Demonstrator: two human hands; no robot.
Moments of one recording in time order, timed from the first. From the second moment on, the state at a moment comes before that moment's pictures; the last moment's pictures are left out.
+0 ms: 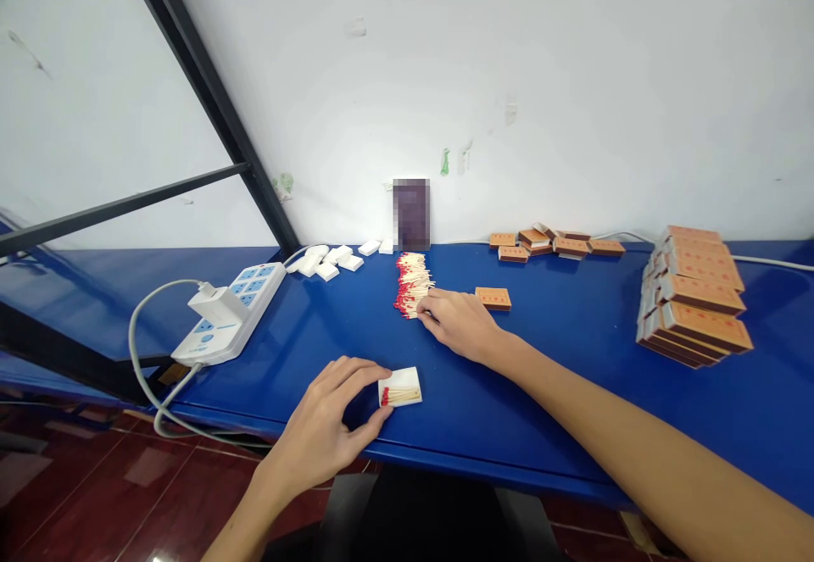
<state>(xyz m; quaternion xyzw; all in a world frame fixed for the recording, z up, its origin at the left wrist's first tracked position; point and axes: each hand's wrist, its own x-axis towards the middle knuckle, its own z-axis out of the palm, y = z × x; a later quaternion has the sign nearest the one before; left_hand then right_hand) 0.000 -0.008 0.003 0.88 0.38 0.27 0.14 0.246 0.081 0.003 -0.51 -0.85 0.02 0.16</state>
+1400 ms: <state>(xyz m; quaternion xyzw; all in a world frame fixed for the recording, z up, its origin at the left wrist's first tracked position) -0.001 -0.008 -0.001 0.88 0.37 0.27 0.14 0.249 0.064 0.005 -0.44 -0.87 0.08 0.21</state>
